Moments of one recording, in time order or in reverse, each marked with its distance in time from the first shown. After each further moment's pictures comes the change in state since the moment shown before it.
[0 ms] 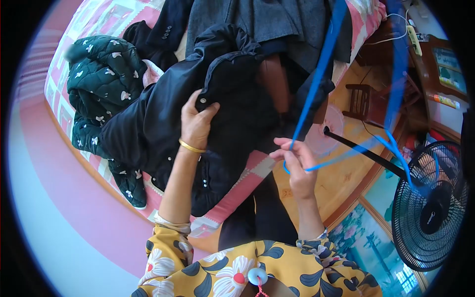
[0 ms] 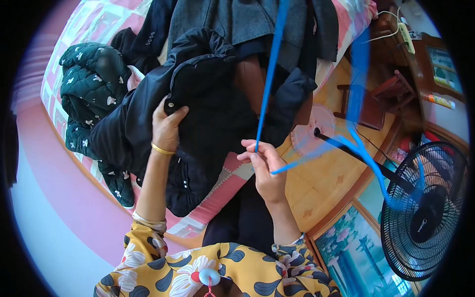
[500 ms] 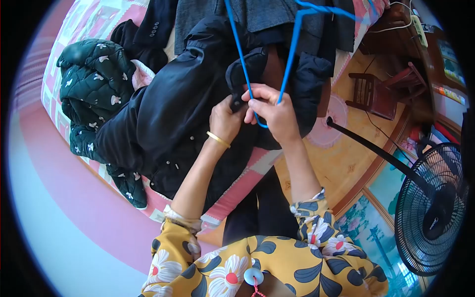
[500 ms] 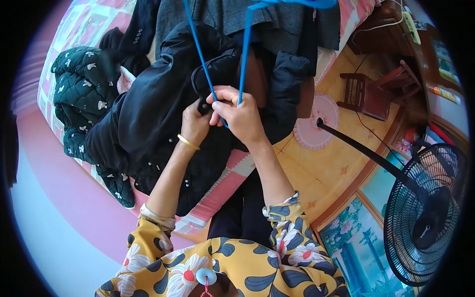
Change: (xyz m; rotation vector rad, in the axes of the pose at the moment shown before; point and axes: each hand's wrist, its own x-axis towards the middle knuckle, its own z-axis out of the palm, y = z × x) left_hand 0.016 -0.063 0.045 0.714 -0.118 0.068; right_hand 0.113 0.014 0.025 0.102 -0.299 0.059
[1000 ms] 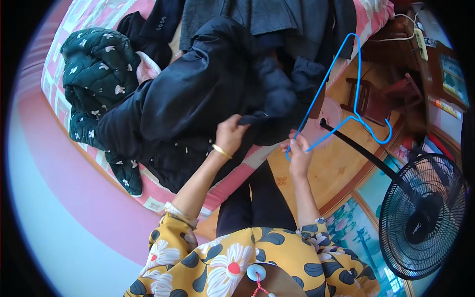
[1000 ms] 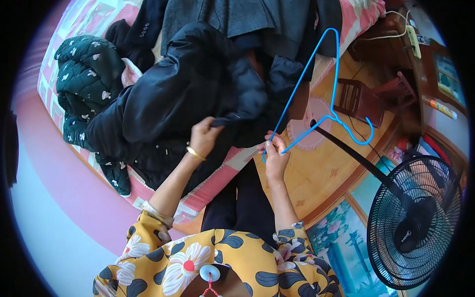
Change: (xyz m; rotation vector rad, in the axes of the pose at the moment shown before) left_hand -0.047 -0.020 0.025 -0.139 -0.067 -0.168; right_hand -0.109 0.066 -0.071 -0.032 0.584 0.196
